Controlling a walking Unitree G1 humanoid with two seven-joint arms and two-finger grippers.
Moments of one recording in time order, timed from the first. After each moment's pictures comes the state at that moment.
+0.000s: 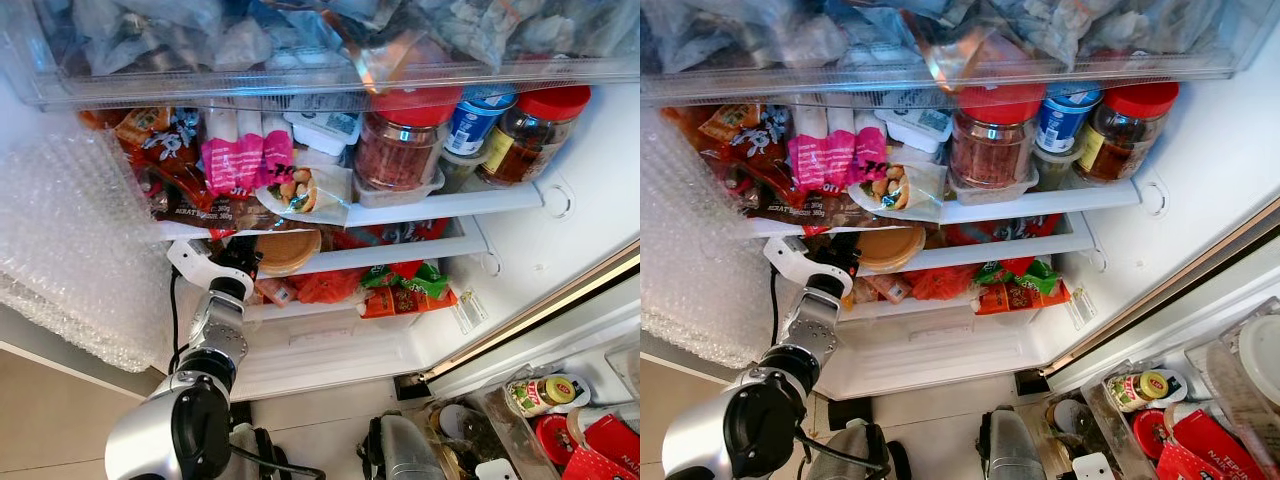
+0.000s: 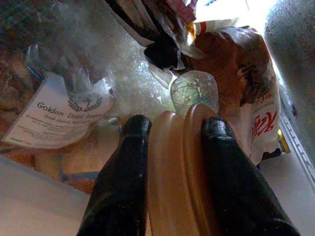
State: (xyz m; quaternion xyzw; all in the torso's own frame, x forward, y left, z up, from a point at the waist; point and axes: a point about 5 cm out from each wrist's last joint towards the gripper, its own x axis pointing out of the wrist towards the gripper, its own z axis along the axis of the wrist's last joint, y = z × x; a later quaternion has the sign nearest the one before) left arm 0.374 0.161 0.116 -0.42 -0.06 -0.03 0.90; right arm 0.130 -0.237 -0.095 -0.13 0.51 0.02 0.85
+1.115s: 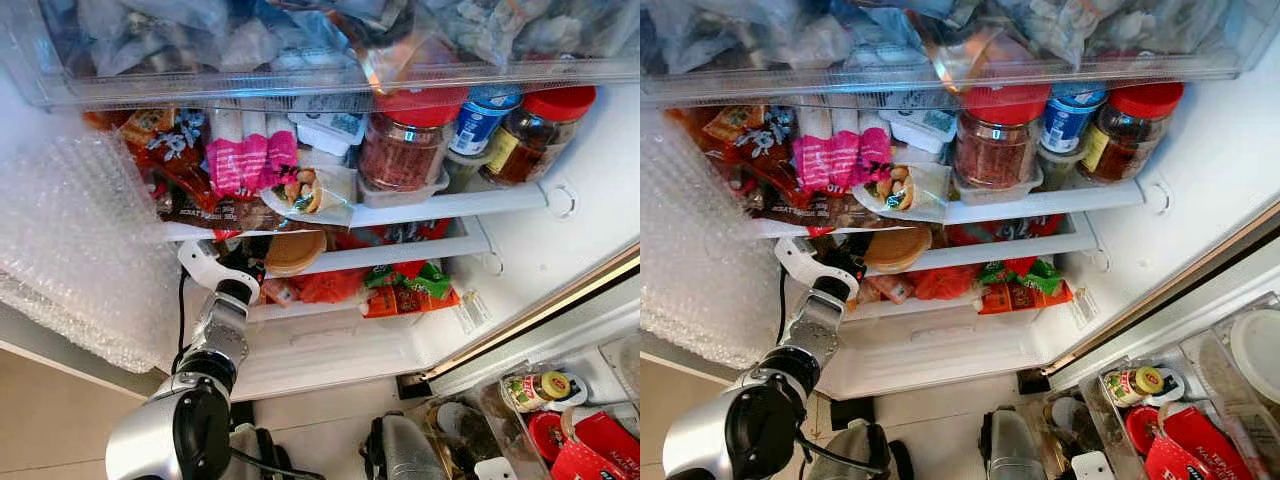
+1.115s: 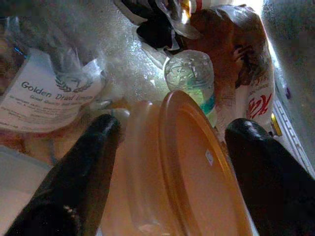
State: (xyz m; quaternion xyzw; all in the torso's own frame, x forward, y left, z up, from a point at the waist) left arm 0.373 0.154 0.112 -0.42 -0.04 -0.07 0.90; right arm 0.133 -0.234 -0.095 -0.12 0.51 0.01 0.85
